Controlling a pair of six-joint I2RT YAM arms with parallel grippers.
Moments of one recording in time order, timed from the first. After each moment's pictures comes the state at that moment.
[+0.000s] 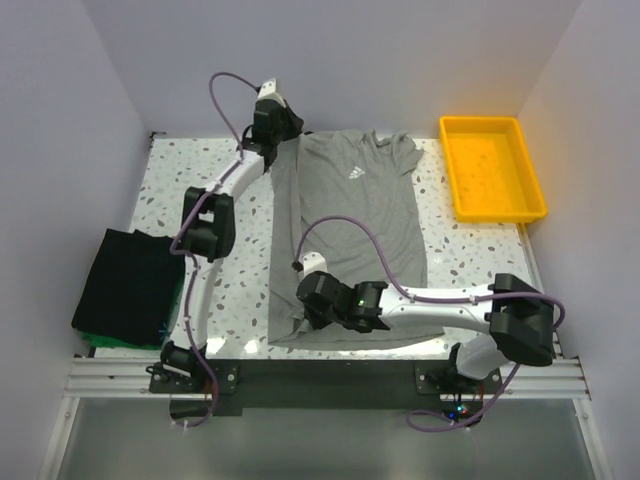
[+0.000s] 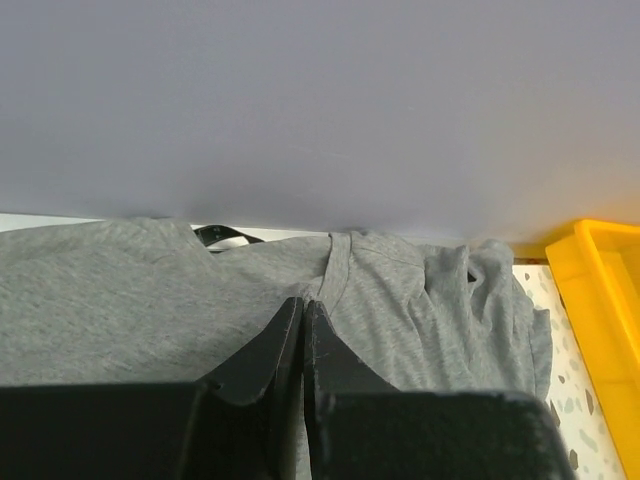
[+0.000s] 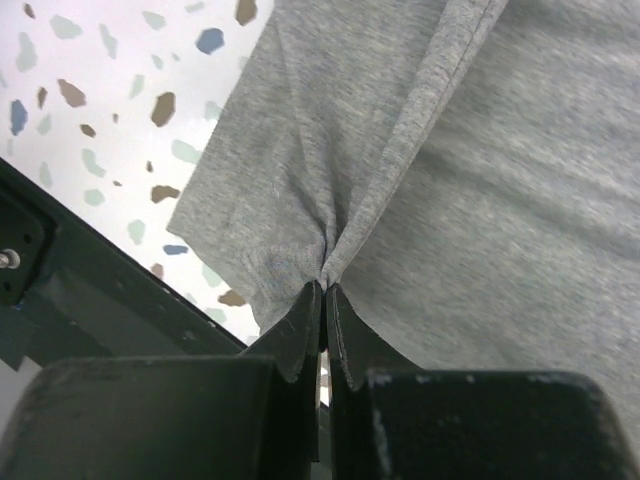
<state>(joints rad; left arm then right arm) -0.27 2.50 2.17 0.09 0.03 -0.53 1.26 1.52 0.96 -0.31 0.27 0.66</state>
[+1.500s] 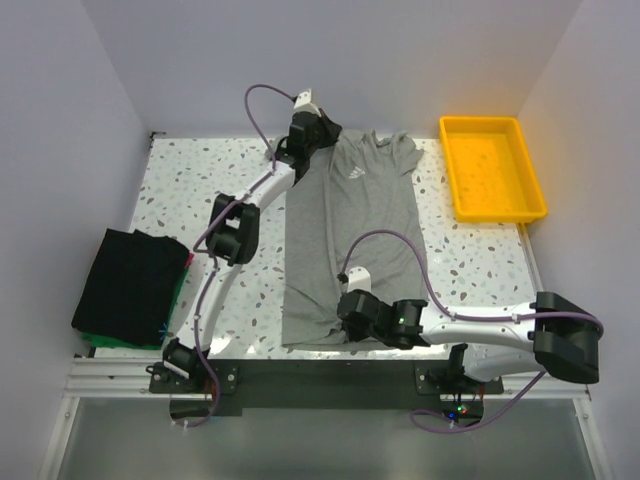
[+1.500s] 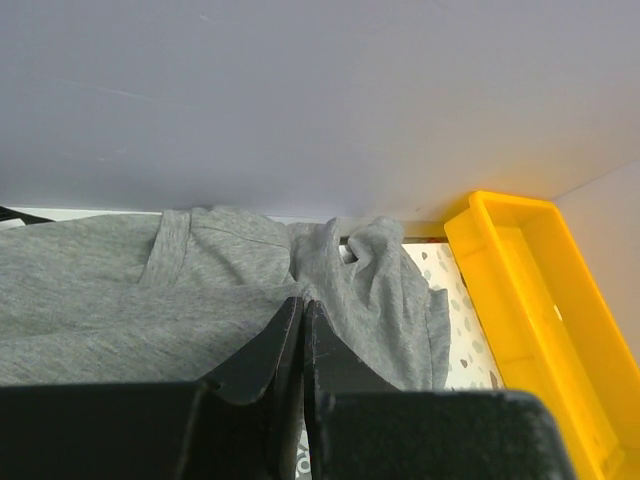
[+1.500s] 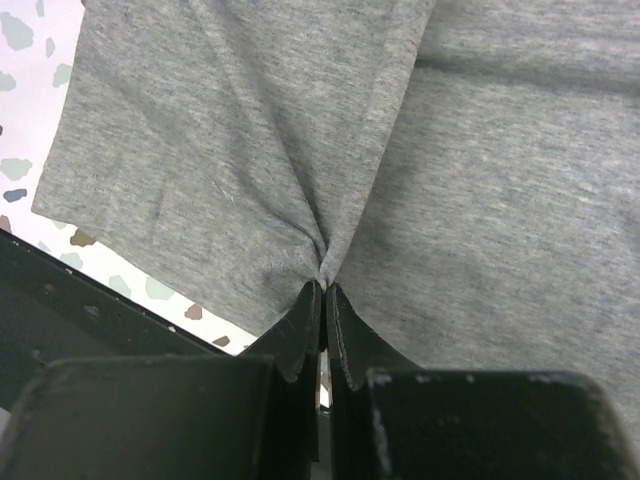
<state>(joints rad) -0.43 2.65 2.33 0.18 0.01 -0.64 1.25 1.25 0.61 -0.31 0.35 0.80</state>
